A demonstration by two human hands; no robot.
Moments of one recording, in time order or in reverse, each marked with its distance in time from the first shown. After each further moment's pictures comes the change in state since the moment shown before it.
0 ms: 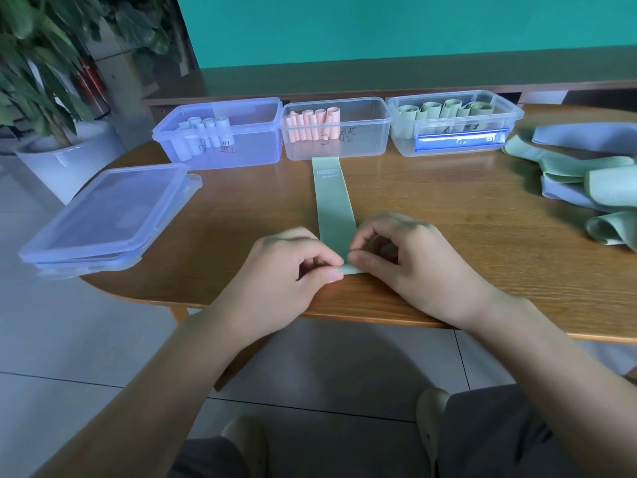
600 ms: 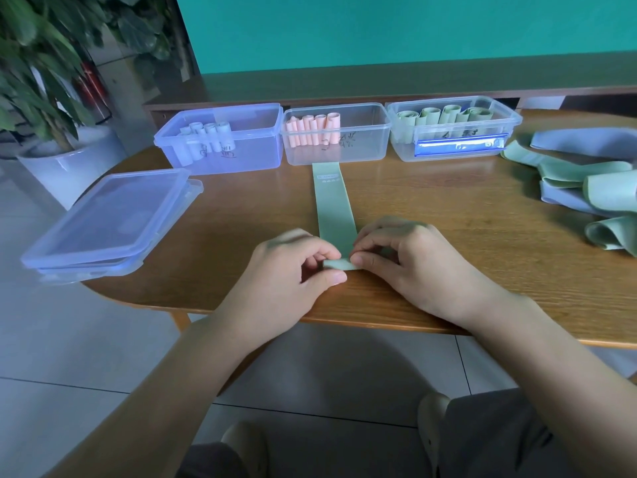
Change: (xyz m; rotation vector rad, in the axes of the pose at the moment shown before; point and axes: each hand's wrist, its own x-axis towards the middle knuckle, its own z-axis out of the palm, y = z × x) left_hand 0.002 0.000 0.002 0.064 0.030 -0.033; right_hand 0.005 0.008 -0.002 -0.079 -0.020 -0.053
